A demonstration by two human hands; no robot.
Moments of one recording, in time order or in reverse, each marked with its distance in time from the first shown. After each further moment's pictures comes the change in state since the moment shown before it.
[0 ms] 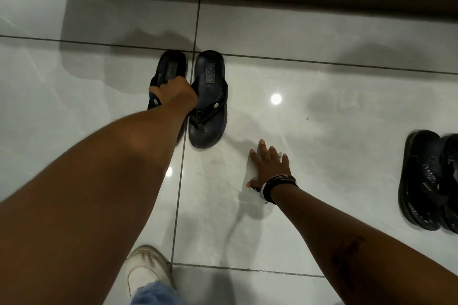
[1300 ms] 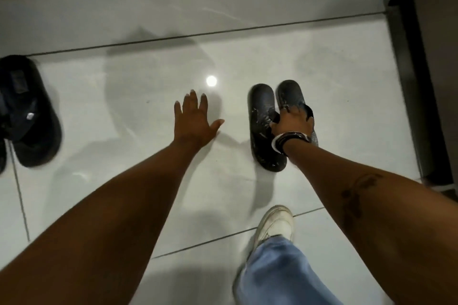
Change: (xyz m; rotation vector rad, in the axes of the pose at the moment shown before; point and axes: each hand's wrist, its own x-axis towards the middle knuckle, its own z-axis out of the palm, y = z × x) left_hand -0.262 0.303 0.176 0.107 -0.020 0.803; right_hand -0.118 0.406 0.030 0.316 0.250 0.697
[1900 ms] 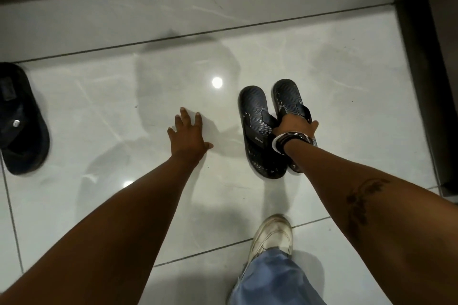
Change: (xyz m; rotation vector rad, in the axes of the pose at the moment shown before) left_hand 0.000 0.013 0.044 0.057 -0.157 -0.153; right_hand 0.025 0.019 0.001 0.187 -0.077 0.043
